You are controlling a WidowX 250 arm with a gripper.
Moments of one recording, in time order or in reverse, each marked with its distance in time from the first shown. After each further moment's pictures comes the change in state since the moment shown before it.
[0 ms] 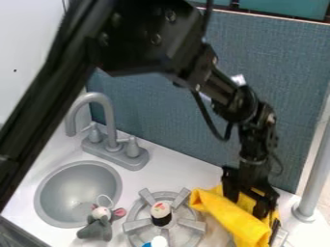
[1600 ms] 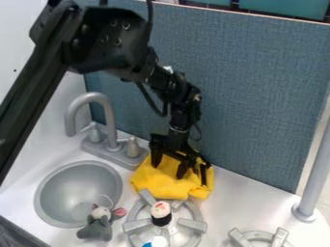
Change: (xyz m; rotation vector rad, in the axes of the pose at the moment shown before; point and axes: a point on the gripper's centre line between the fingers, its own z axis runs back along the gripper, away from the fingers) arm -0.021 0.179 -0.014 0.227 0.062 0.381
